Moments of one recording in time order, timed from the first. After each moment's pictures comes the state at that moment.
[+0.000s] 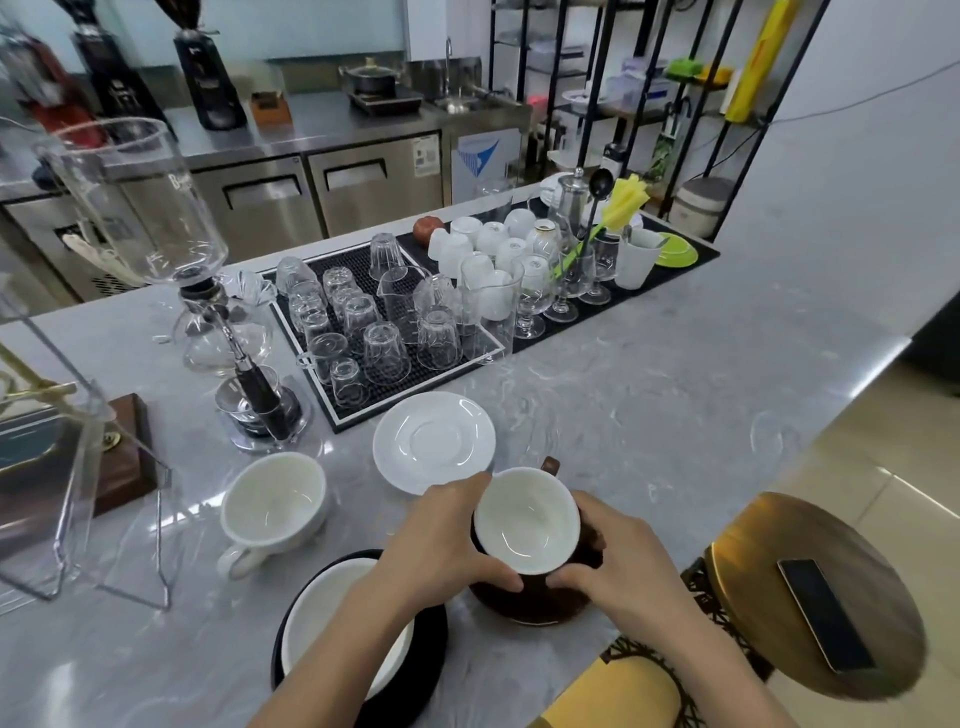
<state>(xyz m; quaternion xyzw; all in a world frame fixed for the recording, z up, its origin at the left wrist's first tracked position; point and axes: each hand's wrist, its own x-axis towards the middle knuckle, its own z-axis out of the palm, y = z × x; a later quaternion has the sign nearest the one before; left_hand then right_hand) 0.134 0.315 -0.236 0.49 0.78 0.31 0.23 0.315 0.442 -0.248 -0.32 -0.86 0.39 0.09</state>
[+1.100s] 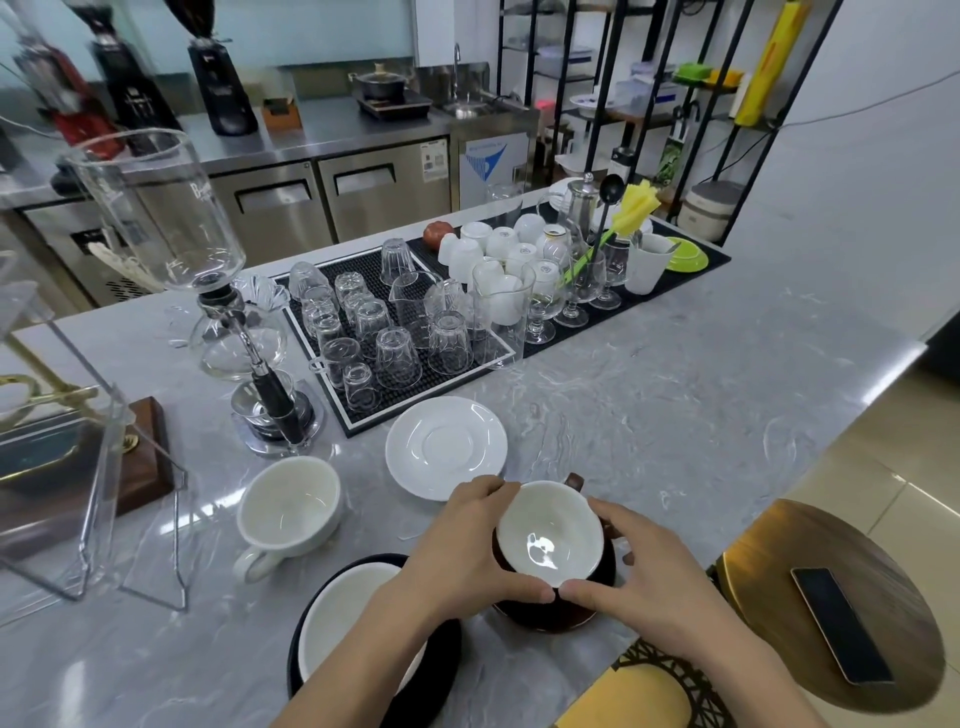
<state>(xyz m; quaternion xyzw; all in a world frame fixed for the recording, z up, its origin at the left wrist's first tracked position) 0.142 0.316 -0.233 0.52 0.76 0.29 0.25 0.324 0.441 -0.230 -0.31 -0.88 0.35 0.08</state>
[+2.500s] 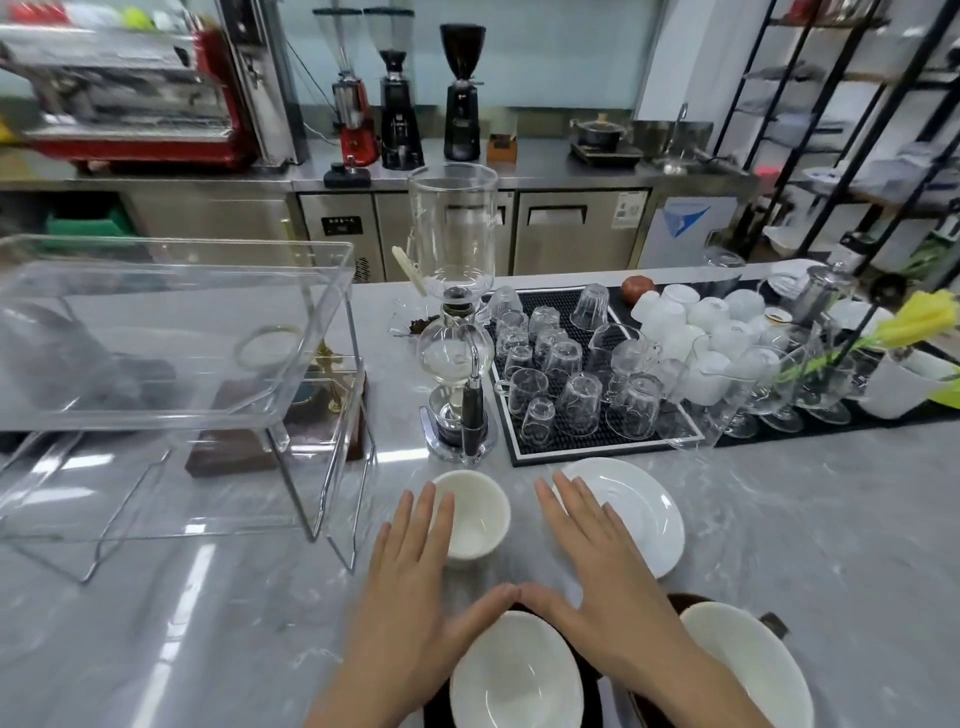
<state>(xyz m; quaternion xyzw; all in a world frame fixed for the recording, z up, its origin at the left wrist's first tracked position) 0.083 0.170 -0.252 0.25 0.92 0.29 0.00 0.152 0.372 -0.226 -0.03 -0.98 0.20 0.01</state>
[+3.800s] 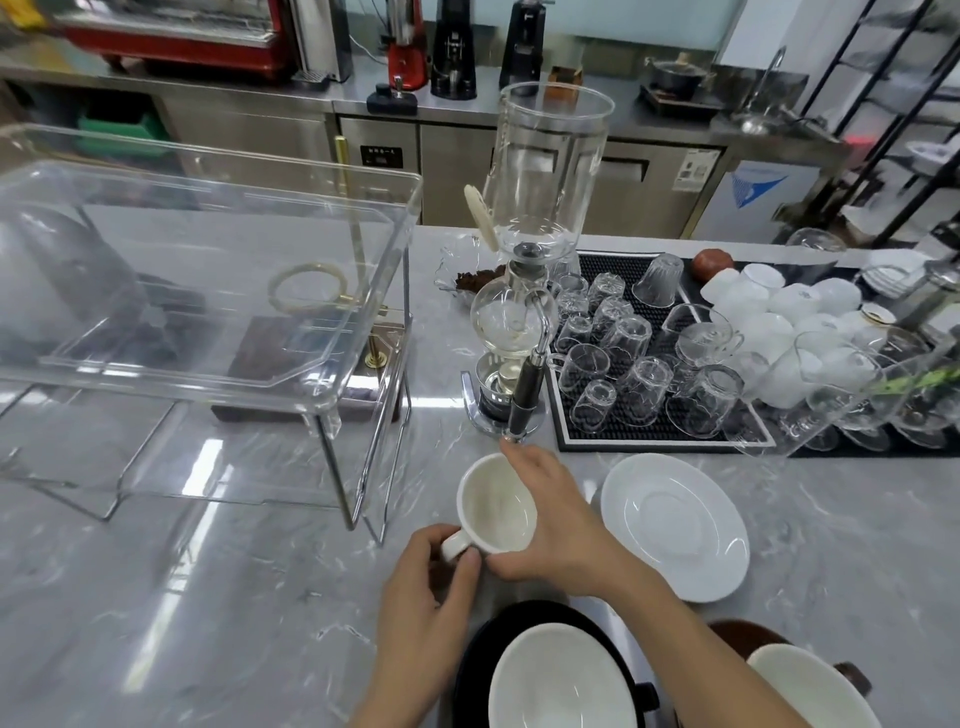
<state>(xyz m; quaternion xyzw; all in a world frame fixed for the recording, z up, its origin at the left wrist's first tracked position) 0.080 0.165 -0.303 0.01 0.76 0.65 0.05 0.050 0.340 -0.257 0.00 -0.93 0.36 -0.09</state>
